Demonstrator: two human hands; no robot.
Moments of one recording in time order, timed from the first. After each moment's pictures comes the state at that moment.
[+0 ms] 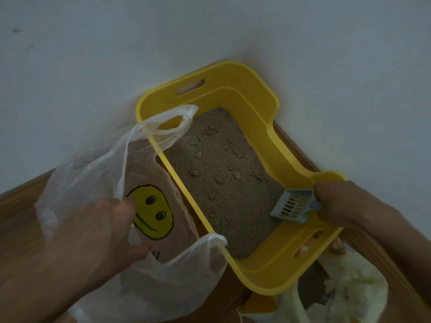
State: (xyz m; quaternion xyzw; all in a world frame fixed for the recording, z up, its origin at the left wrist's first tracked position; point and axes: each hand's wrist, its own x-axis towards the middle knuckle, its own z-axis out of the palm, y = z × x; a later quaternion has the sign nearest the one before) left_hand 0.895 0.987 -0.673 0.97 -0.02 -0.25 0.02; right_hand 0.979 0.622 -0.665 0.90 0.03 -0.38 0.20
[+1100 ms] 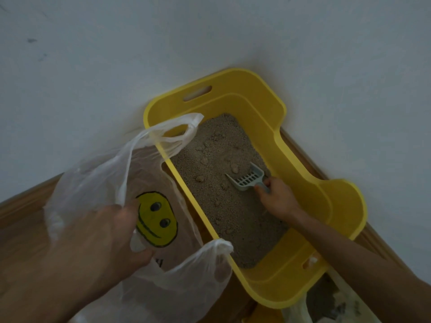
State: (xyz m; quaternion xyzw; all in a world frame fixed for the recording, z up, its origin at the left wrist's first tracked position) left_hand 0.892 0.992 -0.671 0.97 0.00 -0.24 0.06; right_hand 0.998 0.677 -0.777 0.93 -0.08 -0.24 -0.26
